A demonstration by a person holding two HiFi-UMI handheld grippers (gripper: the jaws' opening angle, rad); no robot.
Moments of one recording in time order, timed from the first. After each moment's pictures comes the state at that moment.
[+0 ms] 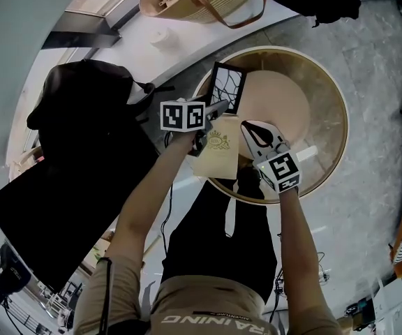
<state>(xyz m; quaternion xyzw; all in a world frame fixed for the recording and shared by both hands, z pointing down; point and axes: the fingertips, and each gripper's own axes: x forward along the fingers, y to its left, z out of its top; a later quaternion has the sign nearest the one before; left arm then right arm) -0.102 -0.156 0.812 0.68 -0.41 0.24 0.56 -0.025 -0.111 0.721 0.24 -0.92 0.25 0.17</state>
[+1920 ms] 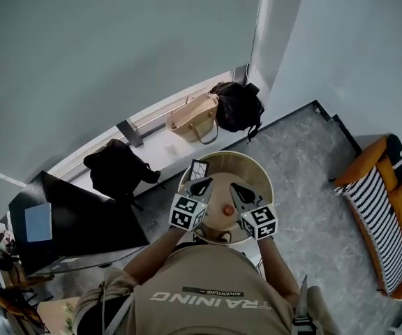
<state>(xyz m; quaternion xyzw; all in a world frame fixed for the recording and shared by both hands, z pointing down) 0.020 -0.011 0.330 0.87 -0.44 0.16 0.15 0.077 0.005 0.300 0.36 -0.92 0.10 0.12</state>
